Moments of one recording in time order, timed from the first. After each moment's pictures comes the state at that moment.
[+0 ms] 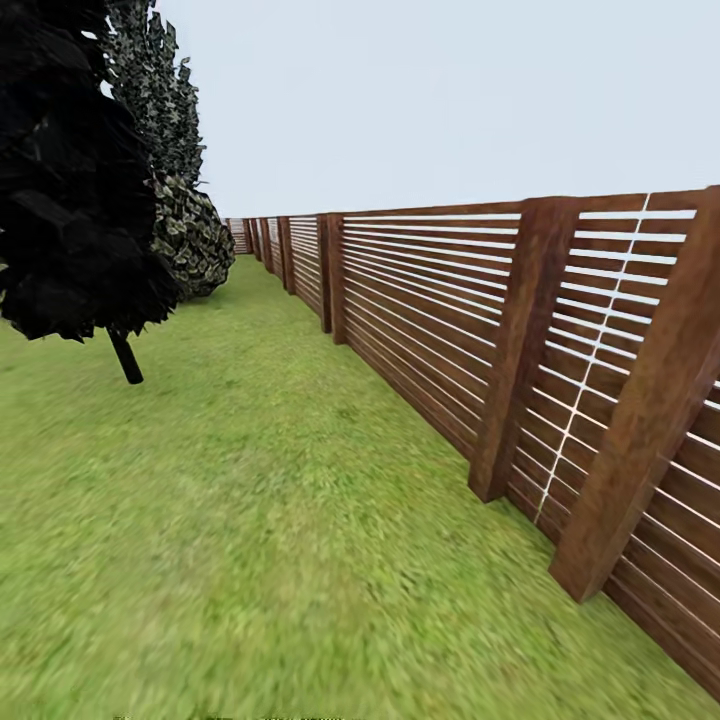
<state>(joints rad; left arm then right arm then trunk) 0.05 -0.03 0.00 -0.17 0.02 -0.06 -0.01 -0.09 -0.03 0.00 -0.03 0.00 -0.15 0.01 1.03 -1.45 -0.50</state>
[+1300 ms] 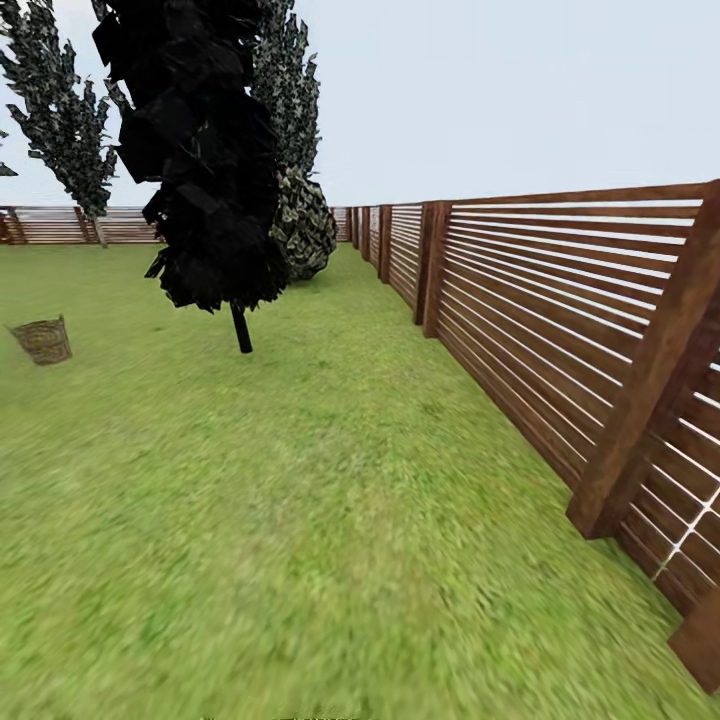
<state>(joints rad) 0.05 -0.02 0.00 -0.17 0.02 -0.06 -0.01 -0.09 -0.03 0.00 -0.03 0.00 -0.13 0.00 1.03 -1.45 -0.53</state>
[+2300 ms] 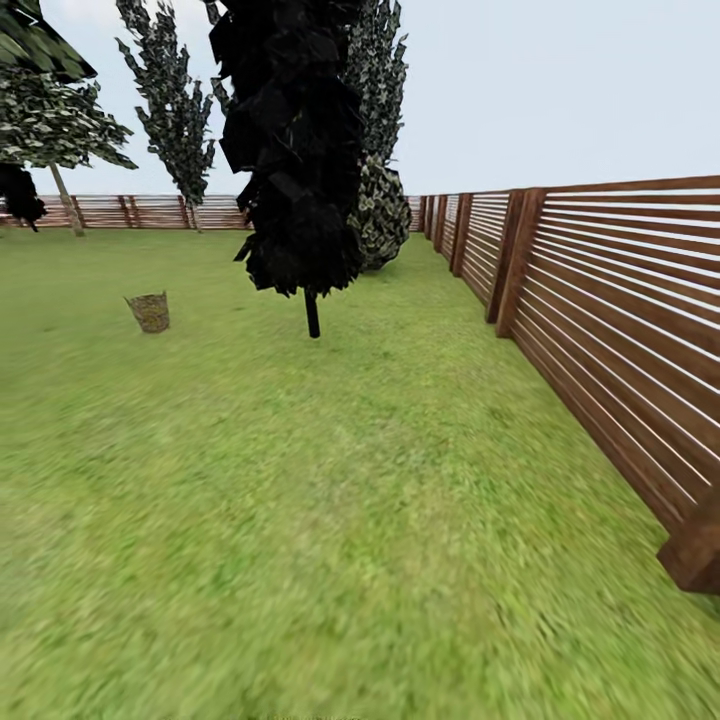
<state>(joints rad) 0.05 -0.02 0.00 -0.17 0.02 -0.06 -0.01 -0.09 -0.02 0.00 -0.03 0.01 -0.03 0.00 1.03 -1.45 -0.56</state>
